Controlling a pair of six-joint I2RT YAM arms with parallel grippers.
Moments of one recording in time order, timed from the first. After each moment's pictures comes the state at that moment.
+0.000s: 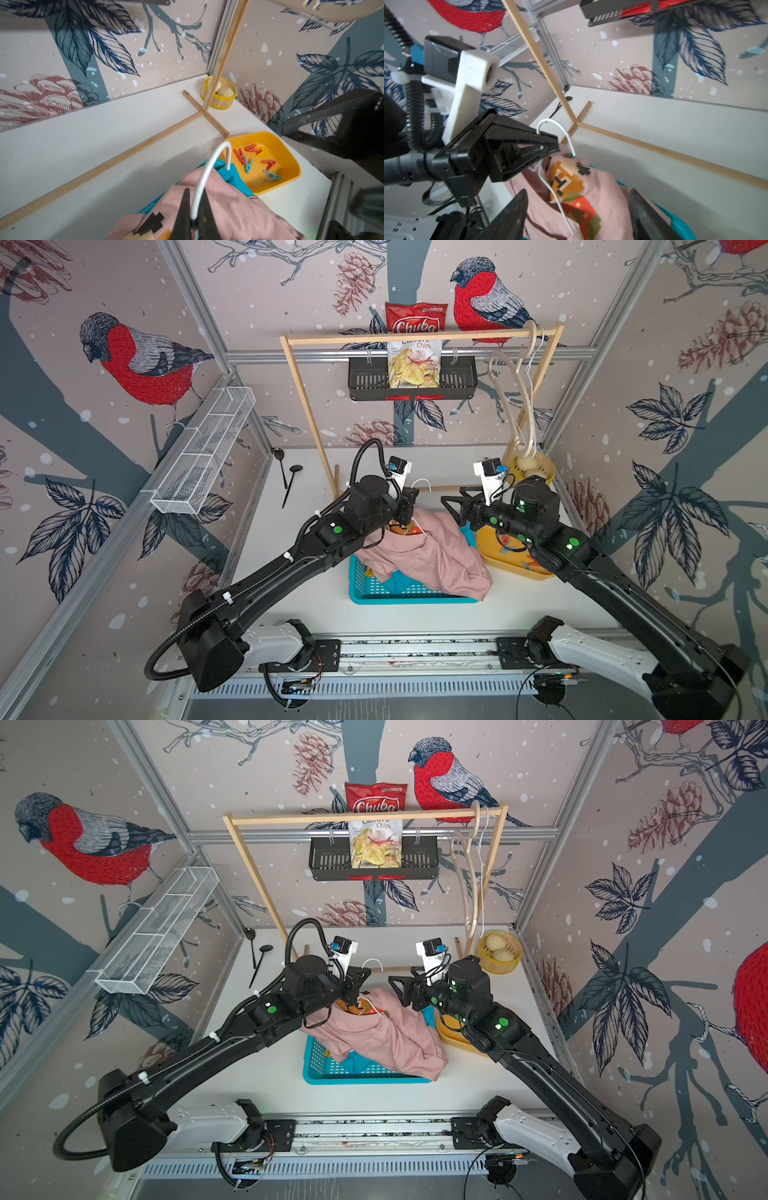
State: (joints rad) left arm -0.79 1.23 1.11 -0.16 -0.01 -0.22; right arm 0.72 1.01 1.06 -0.32 -0.21 0.24
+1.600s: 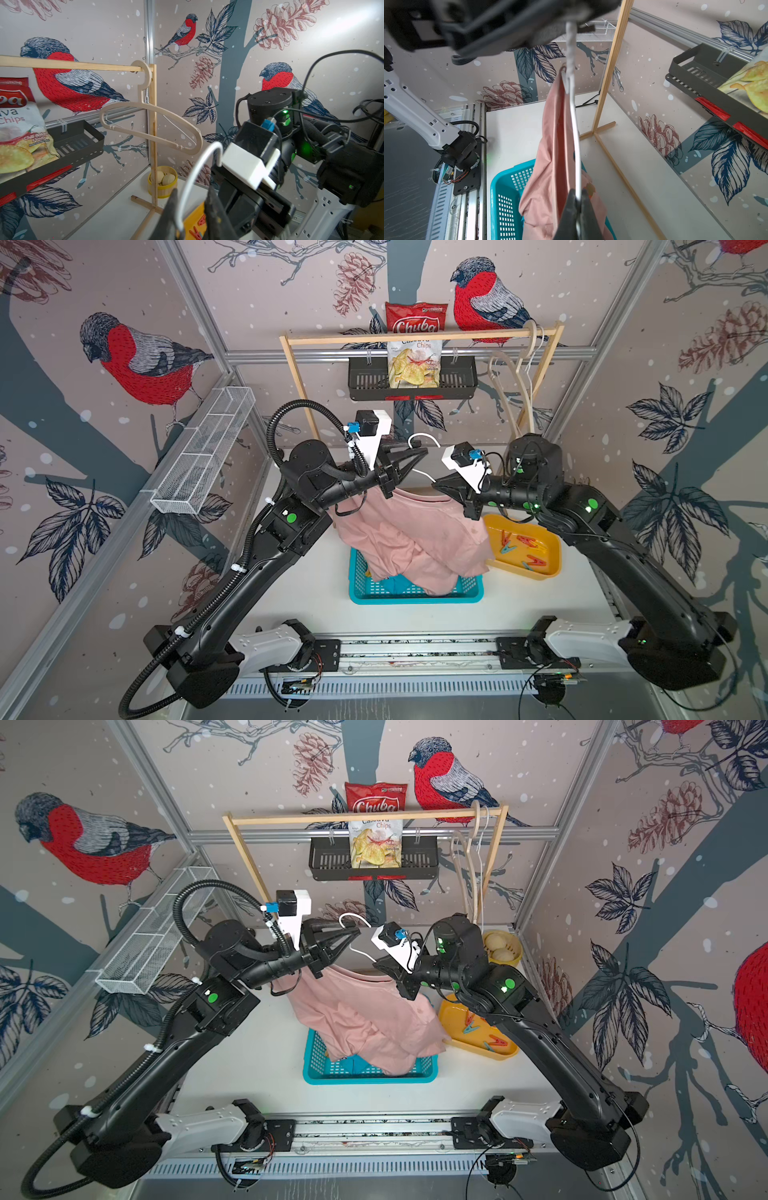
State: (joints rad) left arm -0.67 1.18 1.43 -0.06 0.53 -0.13; right arm 0.75 1.23 1.60 -0.74 -0.40 -0.31
